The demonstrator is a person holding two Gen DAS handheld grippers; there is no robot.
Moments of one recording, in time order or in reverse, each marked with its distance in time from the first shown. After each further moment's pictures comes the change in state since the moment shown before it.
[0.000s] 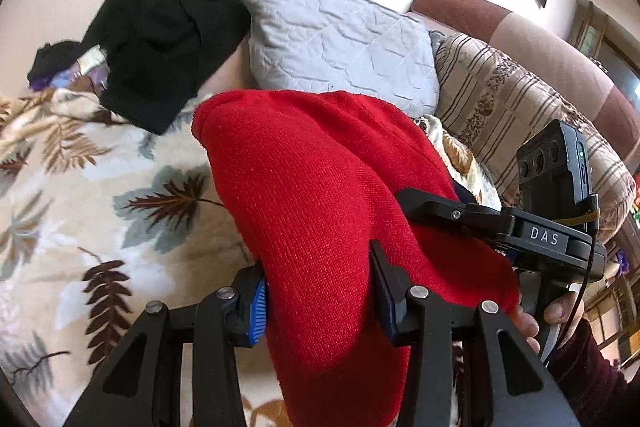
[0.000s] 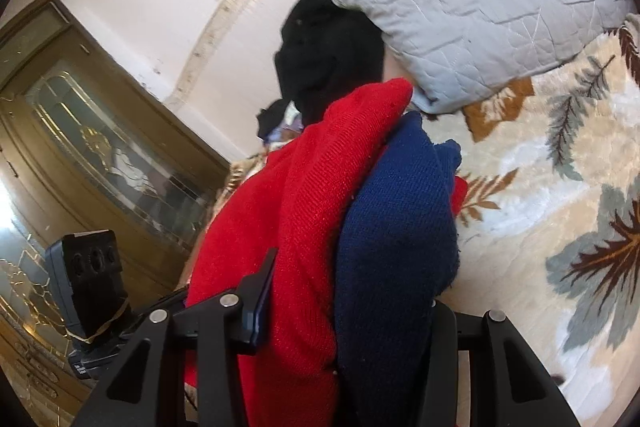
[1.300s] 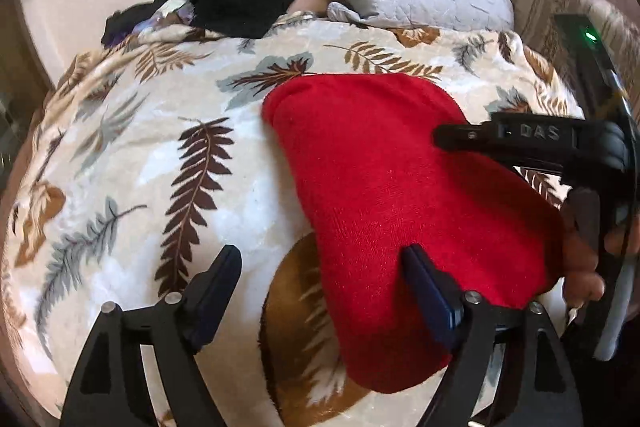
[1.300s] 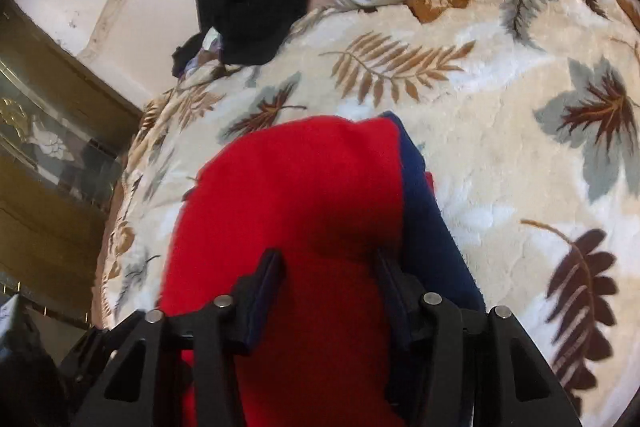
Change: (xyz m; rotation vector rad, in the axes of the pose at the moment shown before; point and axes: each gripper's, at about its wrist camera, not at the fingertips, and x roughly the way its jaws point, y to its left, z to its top) left arm -0.010 0.026 -0.110 0.007 0.191 0.347; right arm 0.057 0.013 -0.080 0.032 0.178 -0.350
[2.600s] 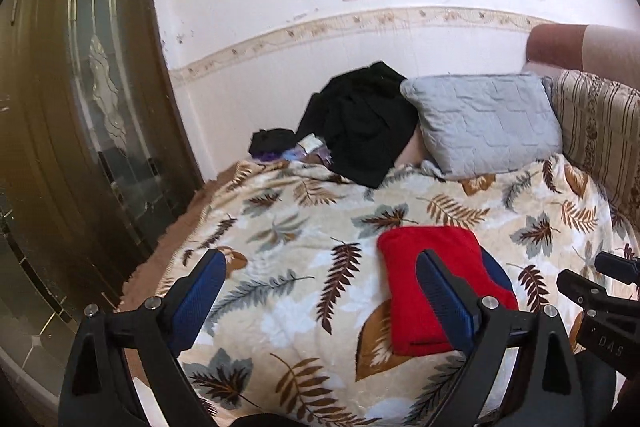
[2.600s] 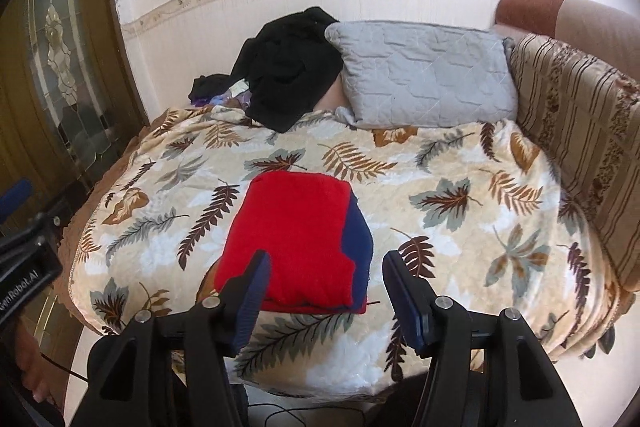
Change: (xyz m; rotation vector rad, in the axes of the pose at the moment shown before) left arm -0.254 -0.040 -0.039 -0.108 -0.466 0.431; right arm -0.248 0.102 -0.111 -0.285 -0.280 -0.292
